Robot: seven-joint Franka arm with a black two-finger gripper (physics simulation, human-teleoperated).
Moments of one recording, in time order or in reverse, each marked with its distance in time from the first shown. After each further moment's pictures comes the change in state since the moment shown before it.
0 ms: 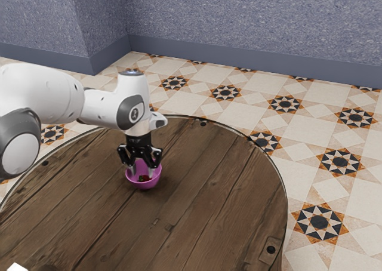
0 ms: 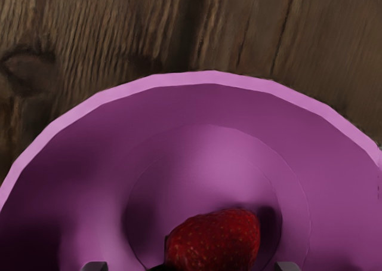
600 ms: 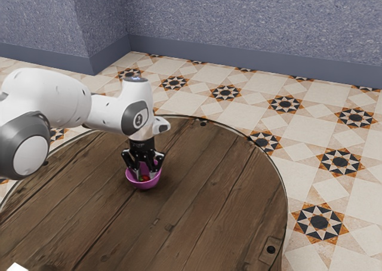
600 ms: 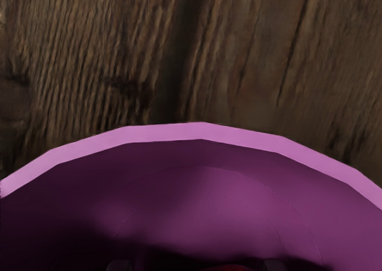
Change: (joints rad) arm 0.023 0.056 -0.025 0.028 0.004 0.032 -0.010
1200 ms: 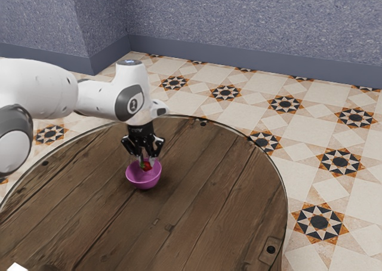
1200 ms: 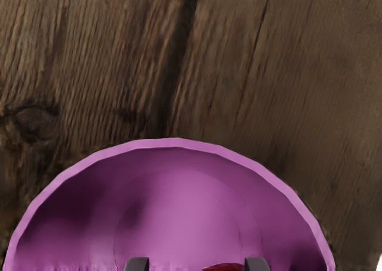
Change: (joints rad) arm -0.007 -0.104 -0.002 -0.009 0.013 -0.012 -0.018
